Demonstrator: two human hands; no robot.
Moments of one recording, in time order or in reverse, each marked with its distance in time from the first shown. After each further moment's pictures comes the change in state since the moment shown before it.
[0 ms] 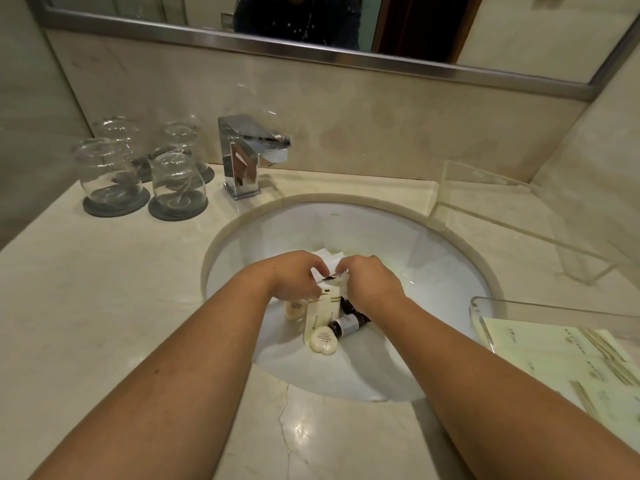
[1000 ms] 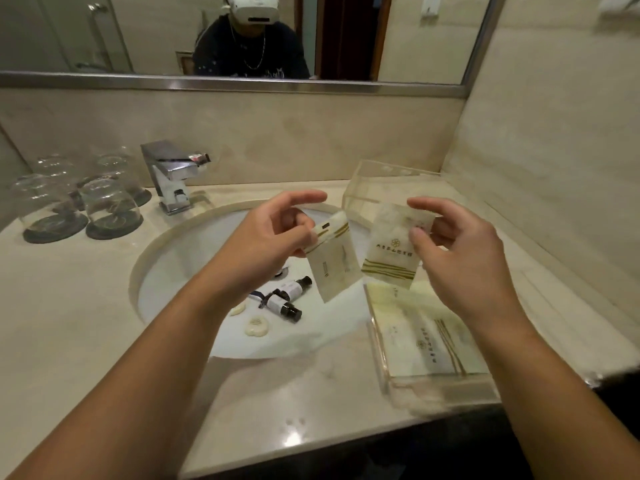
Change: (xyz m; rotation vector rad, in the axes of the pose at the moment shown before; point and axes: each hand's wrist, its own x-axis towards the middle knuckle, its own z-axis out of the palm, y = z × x) left_hand -0.098 0.152 0.016 -0.757 0.361 0.451; right_hand -0.178 0.134 -0.124 0.797 0.690 -0.041
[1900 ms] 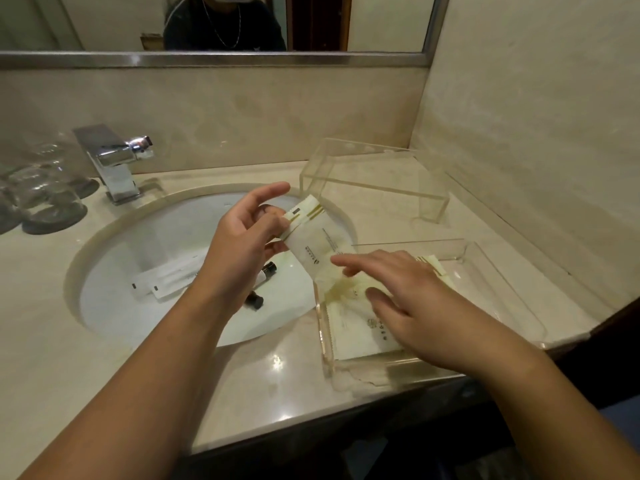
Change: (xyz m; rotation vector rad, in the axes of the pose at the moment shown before) left_hand 0.012 -0.029 0.065 -0.254 0.206 -0.053; right_hand -0.040 0.031 -0.044 -0.406 -0.653 -0.198
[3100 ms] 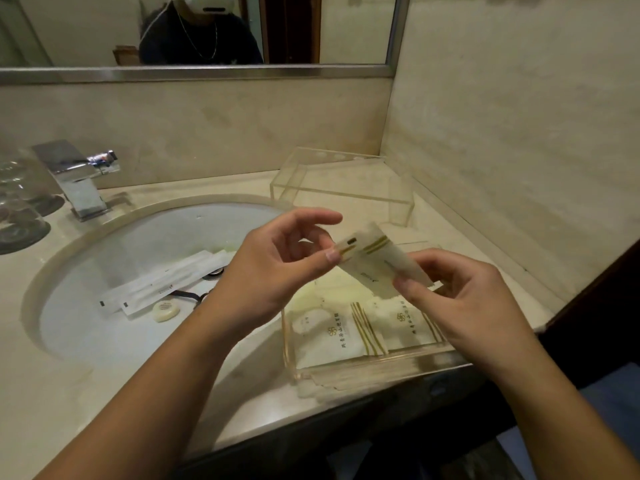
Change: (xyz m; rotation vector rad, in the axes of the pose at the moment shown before) left_hand -0.031 0.022 0.058 0.103 -0.350 0.133; right_hand -0.044 0.039 -0.025 0.564 0.475 0.225
